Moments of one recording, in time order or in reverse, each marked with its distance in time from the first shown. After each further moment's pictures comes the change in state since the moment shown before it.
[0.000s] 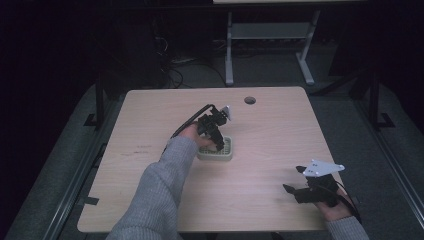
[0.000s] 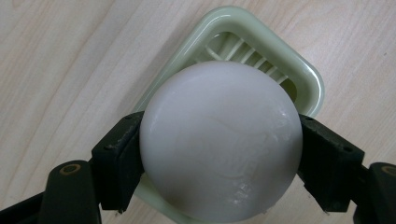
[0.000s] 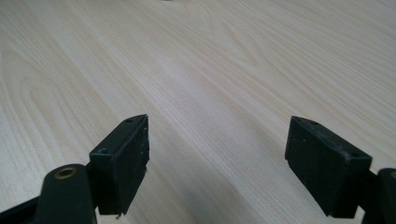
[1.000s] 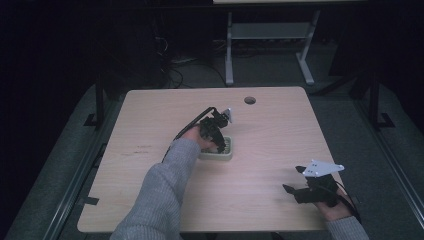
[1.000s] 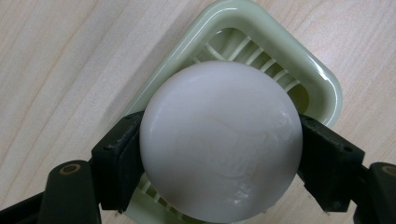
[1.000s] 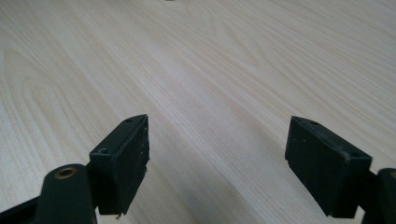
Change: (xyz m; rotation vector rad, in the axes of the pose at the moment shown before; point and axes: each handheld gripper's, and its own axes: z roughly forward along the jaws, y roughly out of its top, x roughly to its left) left arm 0.002 0.002 0.013 0.028 -0.003 -0.025; right arm 0.000 0.000 0.000 0.001 0.001 -0.007
